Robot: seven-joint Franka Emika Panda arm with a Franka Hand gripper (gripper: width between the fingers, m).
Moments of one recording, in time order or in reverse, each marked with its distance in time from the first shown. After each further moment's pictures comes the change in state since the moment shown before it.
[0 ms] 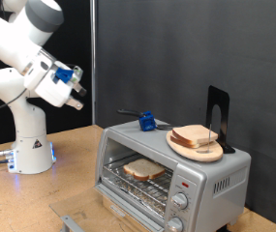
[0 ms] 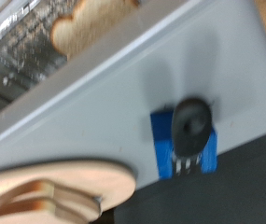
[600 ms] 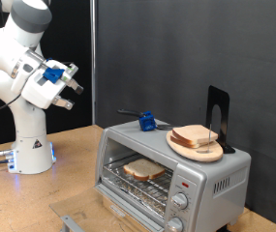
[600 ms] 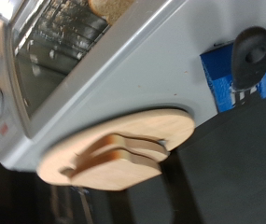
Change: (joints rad) arm -0.025 -0.028 -0.006 -0.050 0.209 0.093 0.149
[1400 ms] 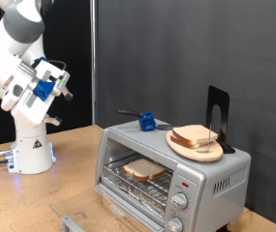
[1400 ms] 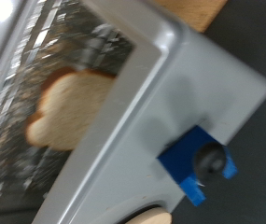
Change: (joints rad) arm -0.097 0.126 -0.037 0.046 -0.245 -0.289 0.264
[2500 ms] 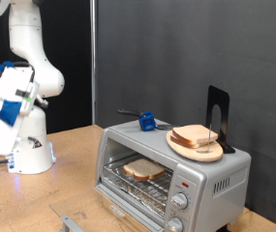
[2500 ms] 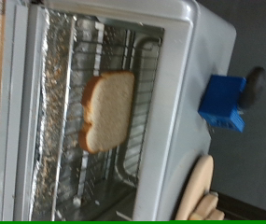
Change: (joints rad) arm -0.027 0.472 -0.176 0.329 -0.038 -0.238 0.158
